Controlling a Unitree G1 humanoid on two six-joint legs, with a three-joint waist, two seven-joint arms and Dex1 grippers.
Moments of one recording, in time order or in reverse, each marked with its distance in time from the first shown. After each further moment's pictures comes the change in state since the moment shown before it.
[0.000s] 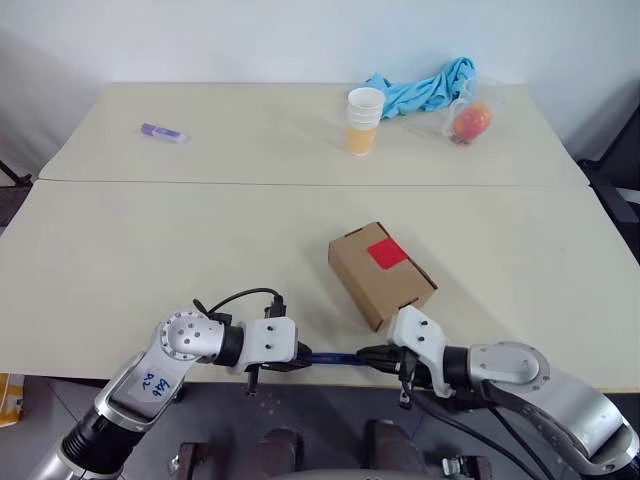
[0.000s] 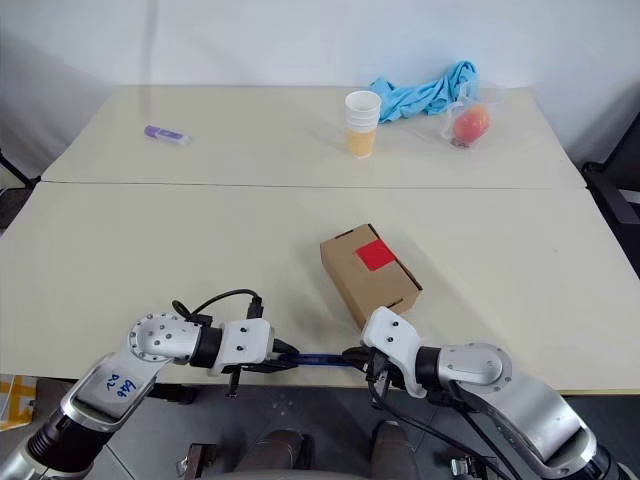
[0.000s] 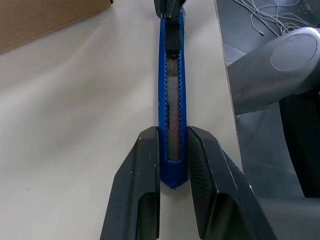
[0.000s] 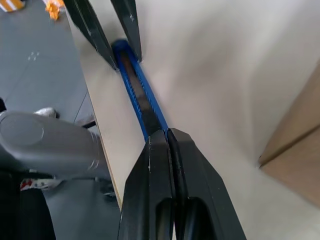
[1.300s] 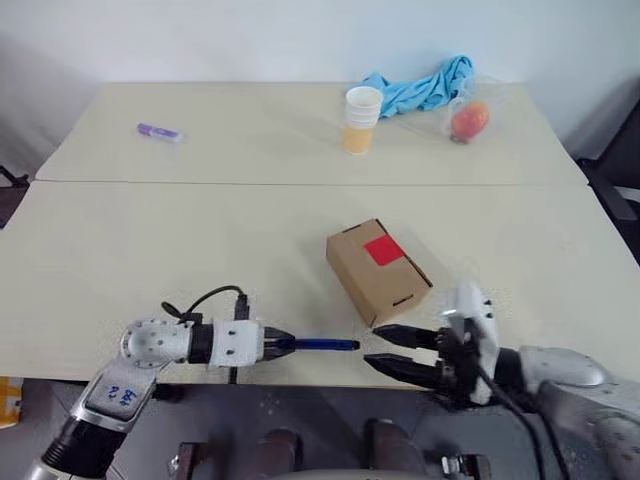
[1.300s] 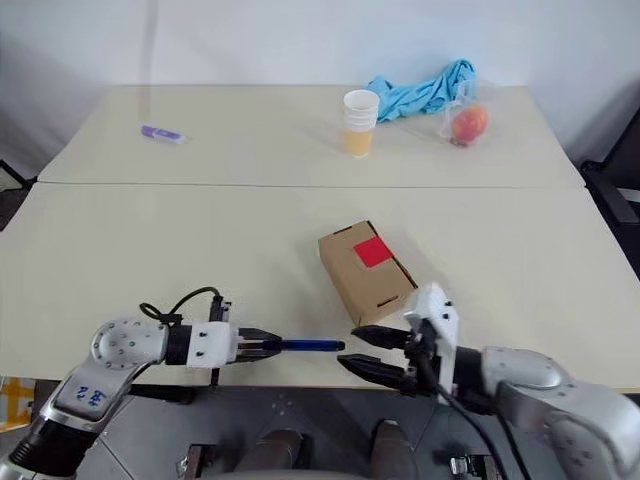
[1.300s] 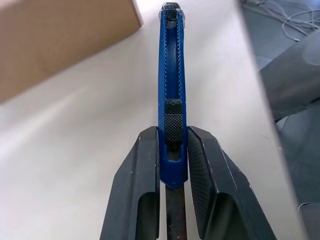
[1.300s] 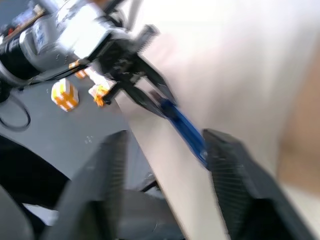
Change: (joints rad) left arm 0.122 0.009 0.178 0.209 -0.084 -0.544 -0.013; right arm 0.150 0.009 -0.502 -0.115 0.732 0.263 -0.141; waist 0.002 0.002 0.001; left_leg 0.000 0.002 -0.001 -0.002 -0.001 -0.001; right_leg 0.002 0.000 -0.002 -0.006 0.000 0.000
